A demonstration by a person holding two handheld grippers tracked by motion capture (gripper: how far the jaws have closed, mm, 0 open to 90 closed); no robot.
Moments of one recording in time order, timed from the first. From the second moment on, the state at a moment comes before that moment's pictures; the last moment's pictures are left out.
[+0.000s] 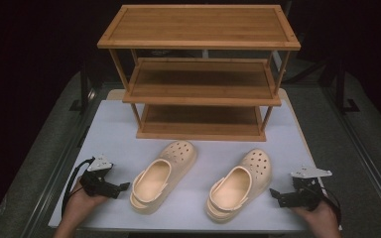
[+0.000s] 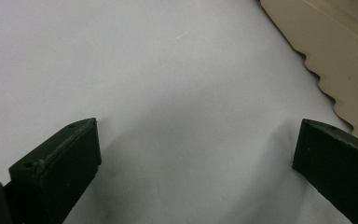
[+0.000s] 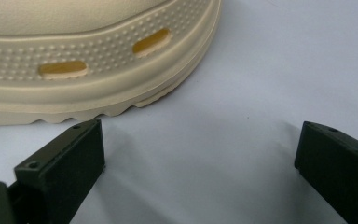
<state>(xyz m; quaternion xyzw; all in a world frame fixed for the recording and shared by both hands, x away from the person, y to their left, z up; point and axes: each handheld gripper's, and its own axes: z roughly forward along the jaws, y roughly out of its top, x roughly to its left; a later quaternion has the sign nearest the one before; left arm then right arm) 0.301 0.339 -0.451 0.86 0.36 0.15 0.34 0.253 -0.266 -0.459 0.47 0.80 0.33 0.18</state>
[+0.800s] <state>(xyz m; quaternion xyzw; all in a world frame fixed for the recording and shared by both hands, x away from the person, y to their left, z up) 0.300 0.347 -0.442 0.84 0.37 0.15 0.37 0.253 -0.266 -0.459 0.47 0.80 0.33 0.18</state>
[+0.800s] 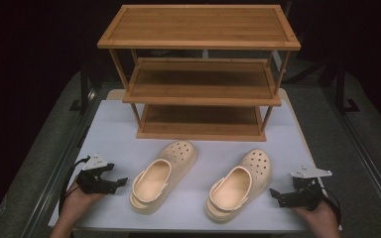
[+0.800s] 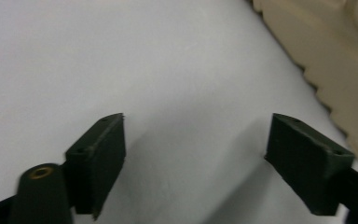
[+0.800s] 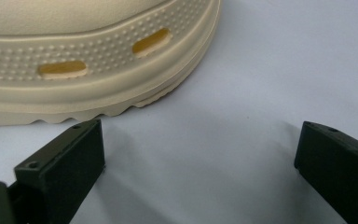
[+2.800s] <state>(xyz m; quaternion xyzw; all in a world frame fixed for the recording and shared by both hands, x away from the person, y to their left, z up) 0.403 0.130 -0.375 0.92 0.14 -0.01 0.36 0.253 -0.266 -0.459 0.47 0.80 0.33 0.18</state>
